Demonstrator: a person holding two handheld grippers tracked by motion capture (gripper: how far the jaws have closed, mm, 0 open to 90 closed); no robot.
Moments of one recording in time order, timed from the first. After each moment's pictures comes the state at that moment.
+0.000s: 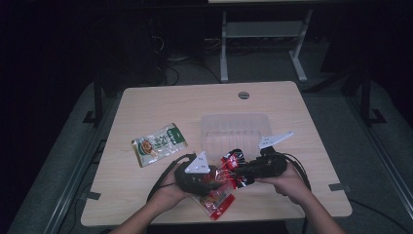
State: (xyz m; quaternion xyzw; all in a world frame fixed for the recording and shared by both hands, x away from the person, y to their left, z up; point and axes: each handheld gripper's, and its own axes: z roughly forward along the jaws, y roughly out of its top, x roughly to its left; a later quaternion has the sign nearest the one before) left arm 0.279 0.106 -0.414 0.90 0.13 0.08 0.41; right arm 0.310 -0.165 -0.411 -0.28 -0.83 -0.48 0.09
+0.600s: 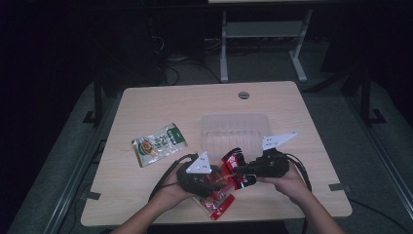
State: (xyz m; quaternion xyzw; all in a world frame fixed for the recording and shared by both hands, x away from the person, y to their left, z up) left arm 0.280 0.103 -0.416 0.90 0.12 0.07 0.42; right arm 0.305 -0.168 -0.403 -0.24 -0.82 -0.51 0.09
